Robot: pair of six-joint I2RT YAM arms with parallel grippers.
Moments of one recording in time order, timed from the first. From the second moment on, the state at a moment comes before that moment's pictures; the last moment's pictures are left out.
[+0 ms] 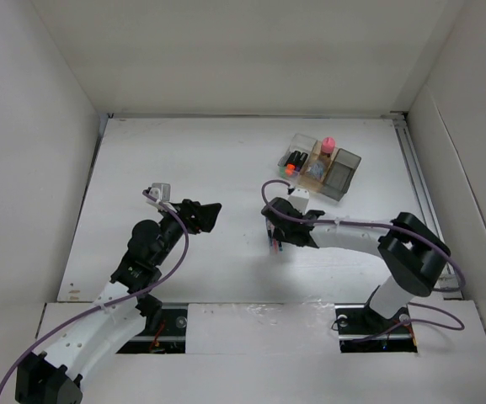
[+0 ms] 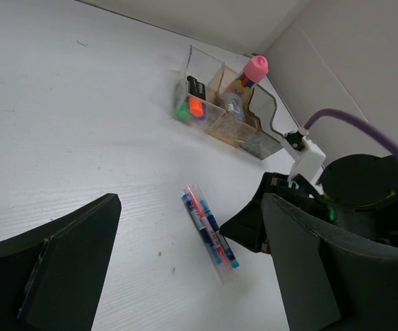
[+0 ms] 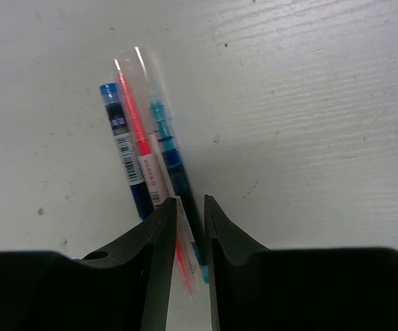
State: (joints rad) left arm -0.50 0.58 0.31 0.25 0.02 -0.59; right arm 0.87 1.60 0.89 -0.31 0.48 0.96
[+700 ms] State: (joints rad) left arm -0.50 0.55 0.31 0.25 0.03 -0.59; right arm 0.88 1.67 0.93 -0.35 0.53 1.01
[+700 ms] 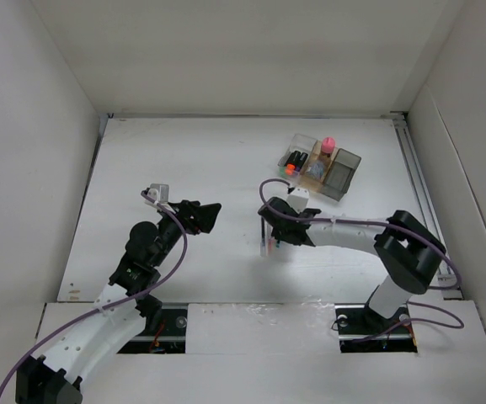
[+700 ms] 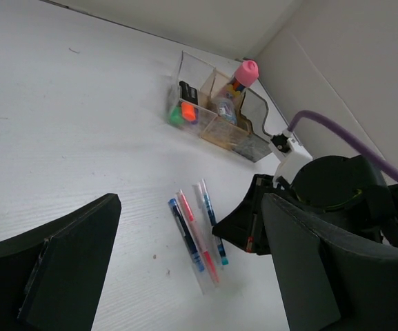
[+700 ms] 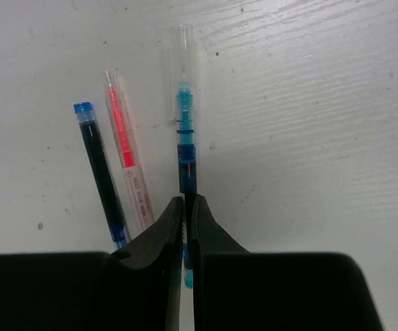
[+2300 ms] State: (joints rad) left arm -0.50 0.59 0.32 0.25 0.03 -0.59; right arm -0.05 1.63 1.12 -0.23 -0.11 0.92
